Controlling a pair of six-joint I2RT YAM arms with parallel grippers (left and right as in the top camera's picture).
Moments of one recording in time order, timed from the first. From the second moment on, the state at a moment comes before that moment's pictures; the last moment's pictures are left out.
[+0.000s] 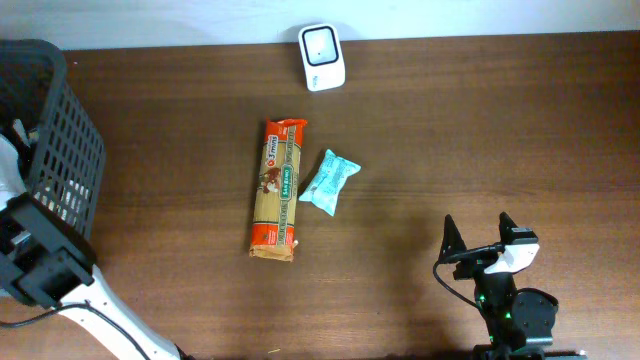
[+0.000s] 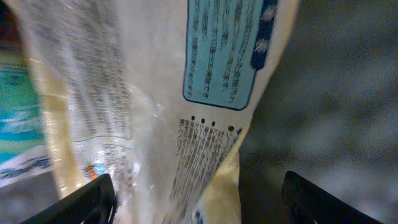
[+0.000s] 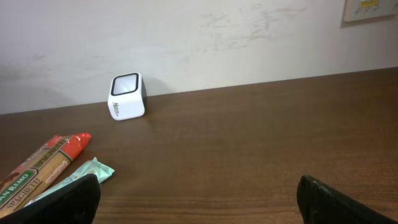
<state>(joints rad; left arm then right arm) 0.64 2.34 2.04 -0.98 -0.18 0.16 -0.02 0.01 0.01 -0.07 -0.10 0.16</state>
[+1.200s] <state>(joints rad) 0.12 1.63 1.78 -1.27 0.10 0.07 -0.02 0.01 0.01 -0.07 -0.10 0.16</state>
